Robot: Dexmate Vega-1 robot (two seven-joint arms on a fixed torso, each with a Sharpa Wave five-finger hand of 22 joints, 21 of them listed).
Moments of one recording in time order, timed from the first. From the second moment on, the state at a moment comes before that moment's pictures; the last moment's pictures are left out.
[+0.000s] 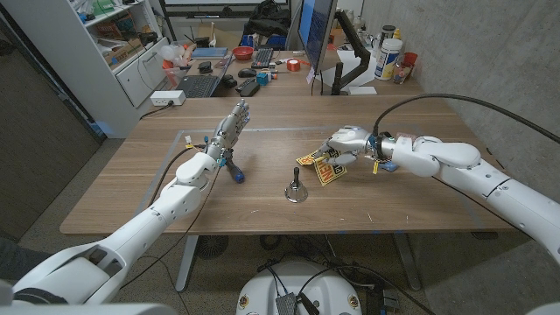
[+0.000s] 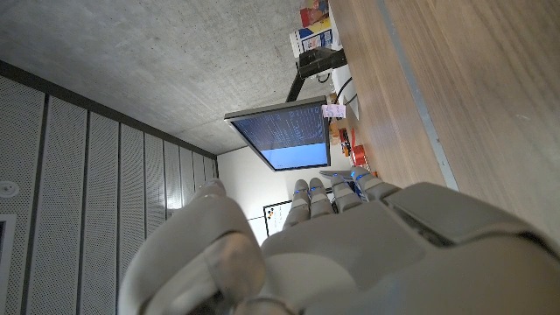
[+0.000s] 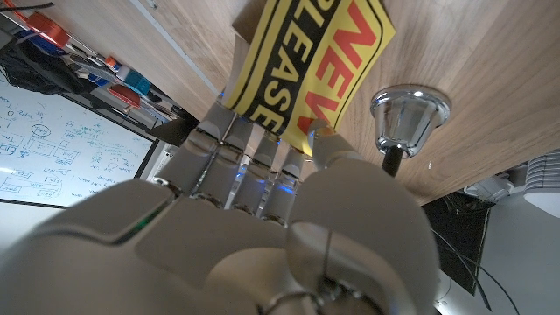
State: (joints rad) left arm 0.74 0.56 0.52 -1.26 -0.74 -0.36 -0.08; left_hand 0.45 0.07 0.09 0.09 0.31 0.03 0.04 0.20 0.18 -0.03 -0.03 0.20 0.19 -0.07 -0.01 0.19 0.18 -0.07 0.03 0.20 0.18; right arm -0.72 -0.87 -0.52 -1.64 -0.89 0.59 0.00; right_hand 0.80 0.05 0.49 -0.14 0.18 0.76 -0.18 0.27 0.20 0.73 -0.14 0.33 0.20 0.82 -0.10 0.24 0.20 0.82 -0.09 0.35 0.20
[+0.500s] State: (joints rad) left arm 0.74 0.56 0.52 -1.25 -0.74 -0.37 -0.09; left_hand 0.45 0.07 0.08 0.09 0.31 0.03 0.04 0.20 0.18 -0.03 -0.03 0.20 0.19 -0.07 -0.01 0.19 0.18 -0.07 0.03 0.20 0.18; right arm -0.72 -0.87 -0.50 -1.67 -0.87 0.58 0.02; right_hand 0.78 0.06 0.50 -0.13 0.18 0.76 -0.18 0.26 0.20 0.73 -0.14 0.33 0.20 0.82 -0.10 0.24 0.20 0.82 -0.09 0.35 0.20
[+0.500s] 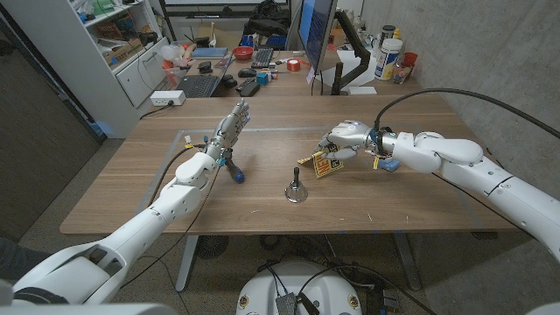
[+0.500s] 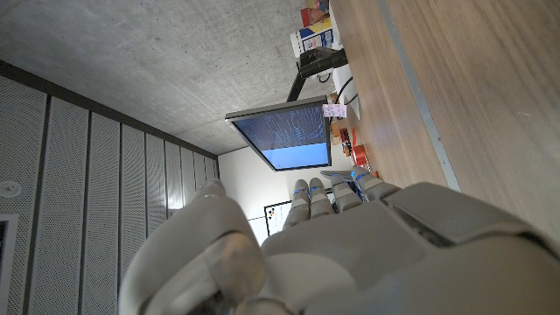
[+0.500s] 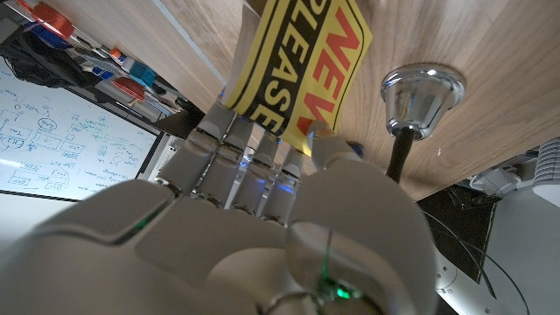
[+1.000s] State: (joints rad) left arm 0.73 0.56 0.52 -1.24 -0.74 -0.37 -0.09; left_hand 0.45 0.07 0.08 0.09 0.31 0.03 0.04 0.20 0.18 -0.03 -0.03 0.20 0.19 -0.07 -0.01 0.19 0.18 -0.07 0.03 0.20 0.18; right arm -0.72 -0.88 -0.48 -1.69 -0.86 0.59 0.03; right_hand 0.78 0.06 0.50 -0.13 0.18 0.78 -0.17 0.26 0.20 0.74 -0.14 0.33 0.20 0.82 -0.10 0.24 0.20 0.82 -0.09 0.35 0.20
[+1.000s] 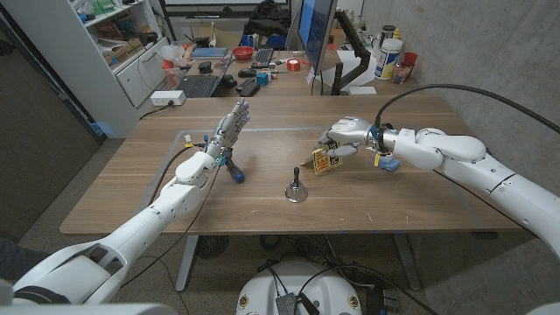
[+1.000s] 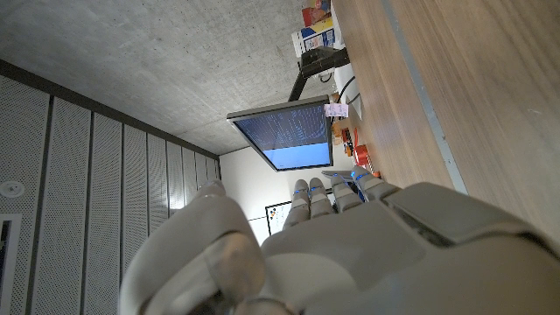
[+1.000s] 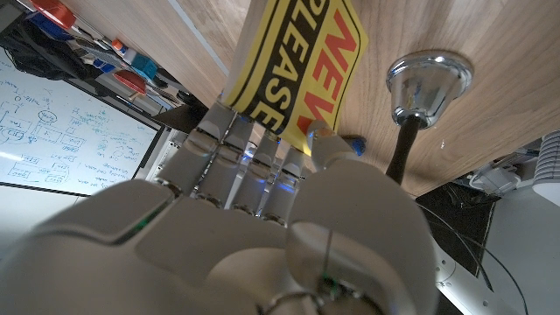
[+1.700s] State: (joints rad) left arm 0.73 0.56 0.53 -1.25 -0.74 -0.37 -0.08; left_hand 0.45 0.07 0.08 0.09 0.31 0.03 0.04 0.20 0.18 -0.02 -0.03 0.20 0.19 -0.07 -0.01 0.19 0.18 -0.09 0.01 0.20 0.18; right arm -0.72 -0.89 -0.46 -1.74 -0.85 0.59 0.04; right_hand 0.78 0.06 0.50 -0.13 0.19 0.78 -0.17 0.26 0.20 0.76 -0.14 0.33 0.20 0.84 -0.10 0.24 0.20 0.82 -0.09 0.35 0.20
